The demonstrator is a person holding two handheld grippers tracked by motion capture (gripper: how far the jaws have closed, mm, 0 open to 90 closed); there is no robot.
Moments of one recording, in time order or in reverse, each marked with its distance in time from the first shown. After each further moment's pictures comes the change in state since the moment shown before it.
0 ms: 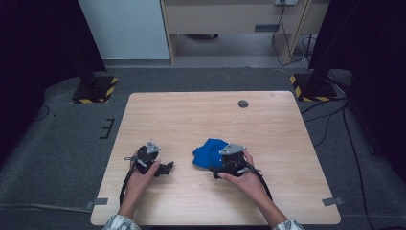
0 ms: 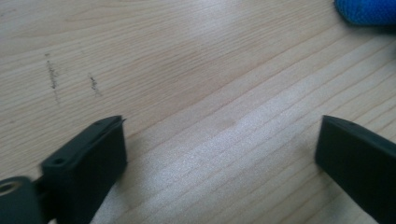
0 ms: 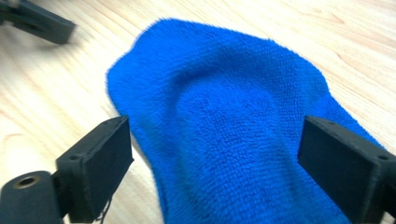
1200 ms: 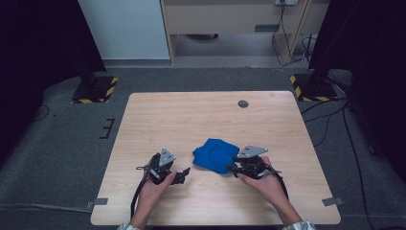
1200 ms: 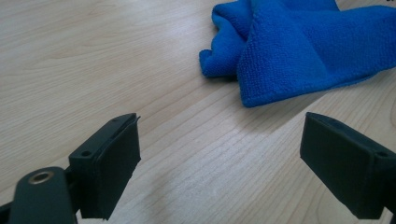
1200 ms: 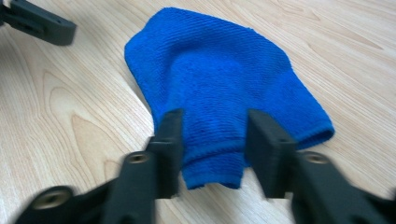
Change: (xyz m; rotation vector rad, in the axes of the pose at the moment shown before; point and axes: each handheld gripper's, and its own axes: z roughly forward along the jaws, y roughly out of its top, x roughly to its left) left arm -0.073 0.011 -0.018 -0.118 -0.100 0.084; right arm -0.024 -0.016 -0.051 -0.010 0.069 -0.038
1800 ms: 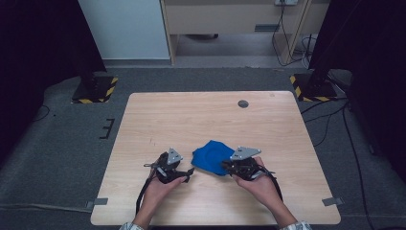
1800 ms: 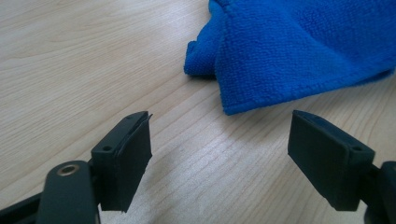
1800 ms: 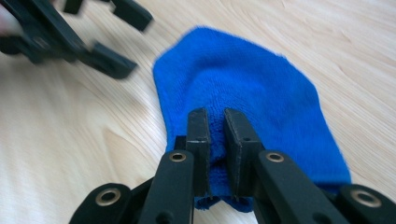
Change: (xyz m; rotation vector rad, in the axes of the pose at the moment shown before) left arm -0.005 0.004 0.017 0.052 -0.025 0.035; right arm 0.019 0.013 0.003 -0.027 0.052 -0.029
